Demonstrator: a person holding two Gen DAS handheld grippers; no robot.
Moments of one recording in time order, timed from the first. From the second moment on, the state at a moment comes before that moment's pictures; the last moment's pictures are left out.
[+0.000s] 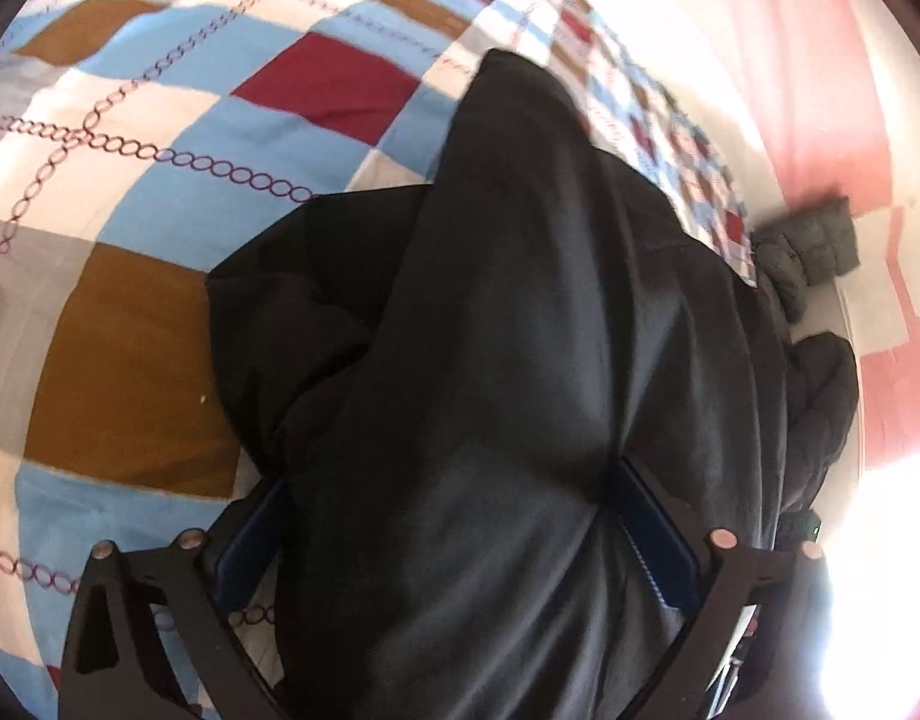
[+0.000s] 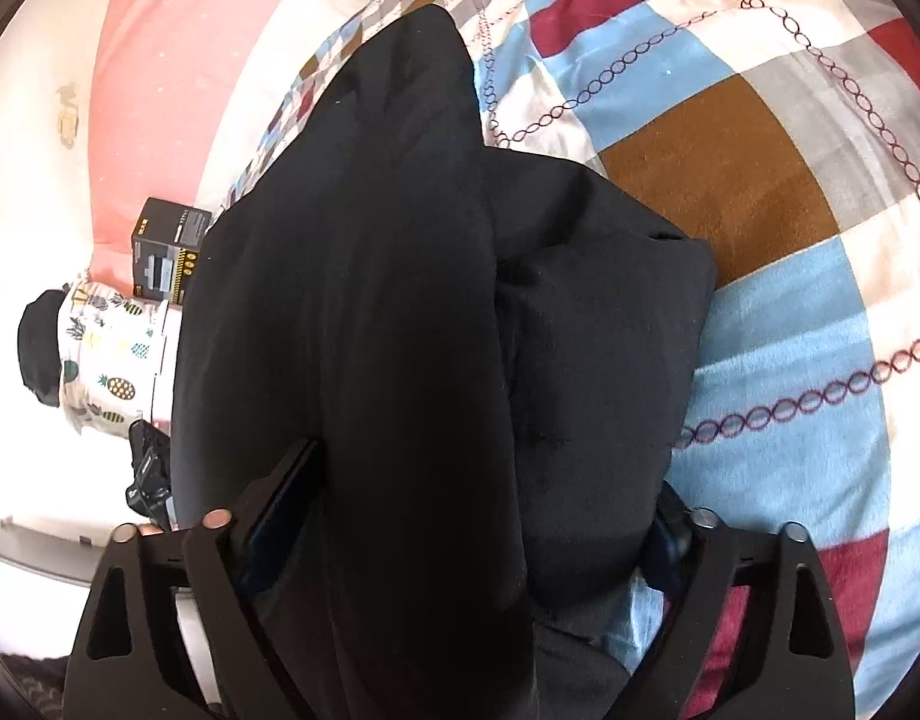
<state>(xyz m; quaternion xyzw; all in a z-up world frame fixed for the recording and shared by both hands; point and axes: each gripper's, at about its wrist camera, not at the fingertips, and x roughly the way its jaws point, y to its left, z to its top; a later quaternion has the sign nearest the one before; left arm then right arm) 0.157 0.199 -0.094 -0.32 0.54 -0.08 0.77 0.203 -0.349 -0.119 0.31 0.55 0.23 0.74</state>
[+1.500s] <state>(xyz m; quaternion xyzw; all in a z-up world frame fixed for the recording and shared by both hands) 0.209 0.279 0.097 -0.22 0.39 -0.03 0.90 0.288 -0.206 0.052 0.20 0.43 0.28 0.83</state>
